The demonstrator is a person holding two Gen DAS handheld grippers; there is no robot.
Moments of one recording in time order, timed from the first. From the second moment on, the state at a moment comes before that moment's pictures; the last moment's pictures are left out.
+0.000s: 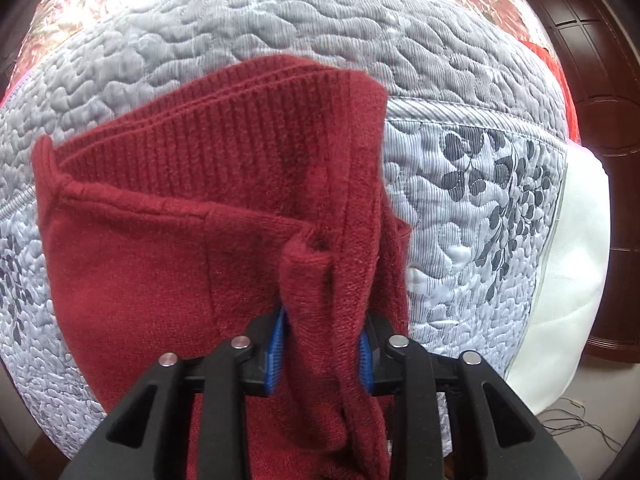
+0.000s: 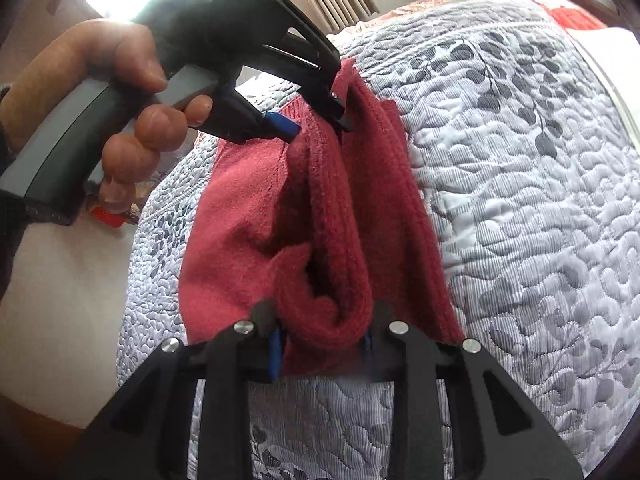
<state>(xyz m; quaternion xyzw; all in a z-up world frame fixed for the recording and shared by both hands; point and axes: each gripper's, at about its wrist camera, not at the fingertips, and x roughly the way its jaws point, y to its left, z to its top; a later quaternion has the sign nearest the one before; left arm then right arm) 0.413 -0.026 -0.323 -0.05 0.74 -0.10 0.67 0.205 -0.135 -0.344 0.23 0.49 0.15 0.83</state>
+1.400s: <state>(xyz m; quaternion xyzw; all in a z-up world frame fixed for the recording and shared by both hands) 0.235 -0.013 -0.302 -0.06 0.64 -0.37 0.67 0.337 -0.211 -0.386 0.38 0.58 0.27 0.67</state>
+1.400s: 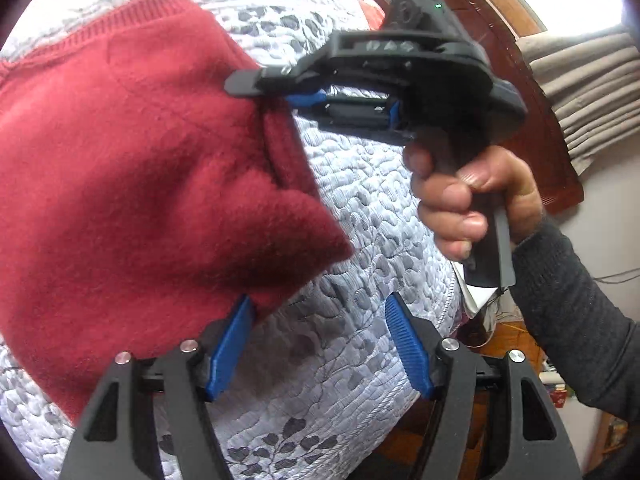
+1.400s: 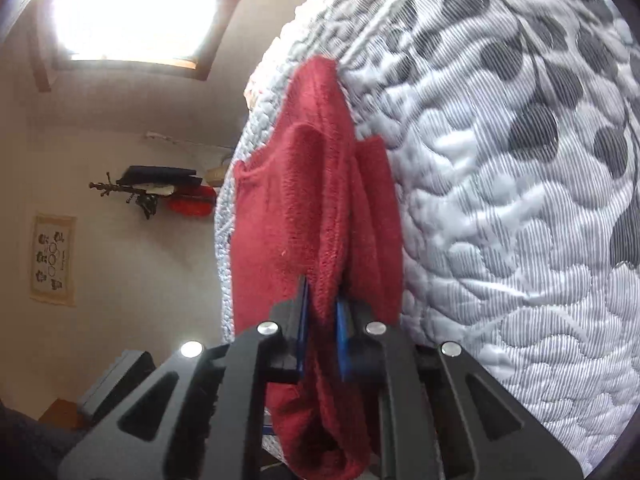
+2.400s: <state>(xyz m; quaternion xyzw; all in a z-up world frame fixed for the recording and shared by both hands) 0.237 0.045 -0.302 -0.11 0.65 -0.34 0.67 0.397 -0.196 -0.337 0.34 0.56 0.27 0.71</state>
